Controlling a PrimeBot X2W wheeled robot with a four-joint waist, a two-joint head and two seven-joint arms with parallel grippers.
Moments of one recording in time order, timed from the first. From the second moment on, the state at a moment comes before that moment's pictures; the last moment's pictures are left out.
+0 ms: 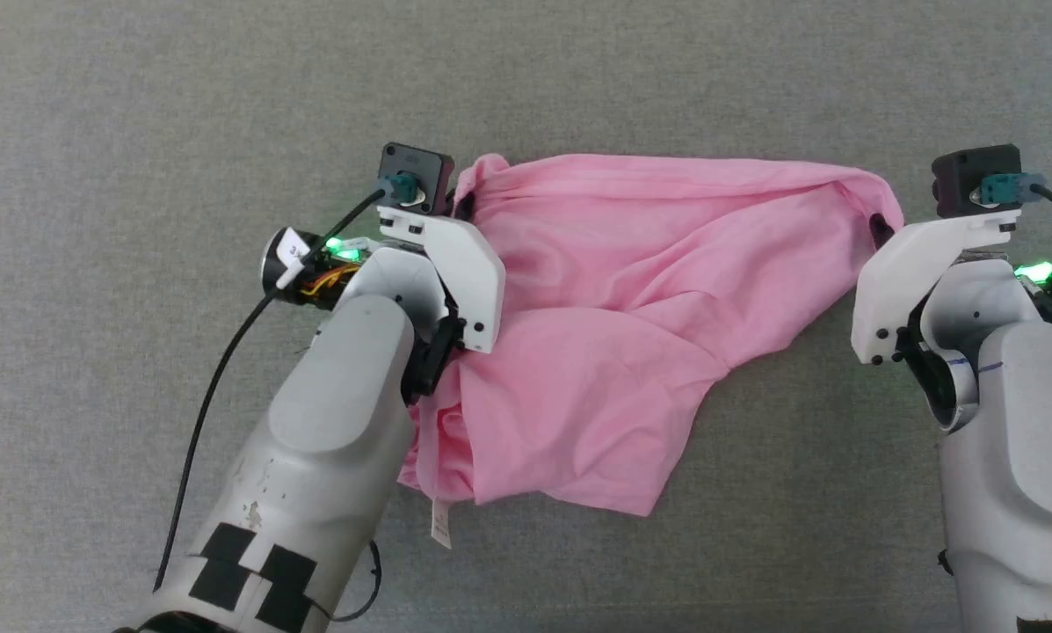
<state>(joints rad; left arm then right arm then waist) -0.81 0.06 -0.43 0.72 -0.28 0.07 0.18 -0.56 -0.05 -0.13 0.36 -0.06 0.13 0.47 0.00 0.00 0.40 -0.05</state>
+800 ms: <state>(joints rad) -1.21 0.25 -0.22 0.60 -0.44 -0.03 0.10 -1.11 -0.16 0.03 0.34 0.02 0.13 0.49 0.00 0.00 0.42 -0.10</state>
